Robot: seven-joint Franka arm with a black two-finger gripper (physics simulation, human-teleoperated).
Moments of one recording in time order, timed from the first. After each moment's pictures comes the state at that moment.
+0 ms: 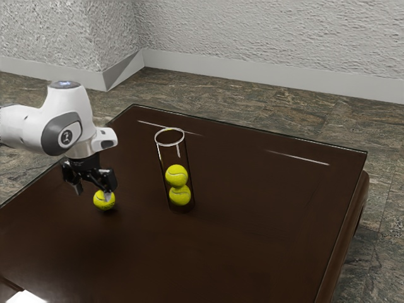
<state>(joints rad) 0.27 -0.07 -0.10 -2.32 0.05 2.21 -0.03</state>
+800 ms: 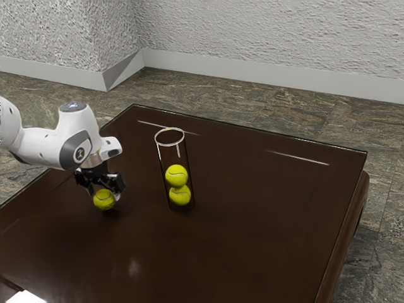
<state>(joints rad) 0.36 0.29 -0.10 -2.15 0.11 2.49 -0.03</state>
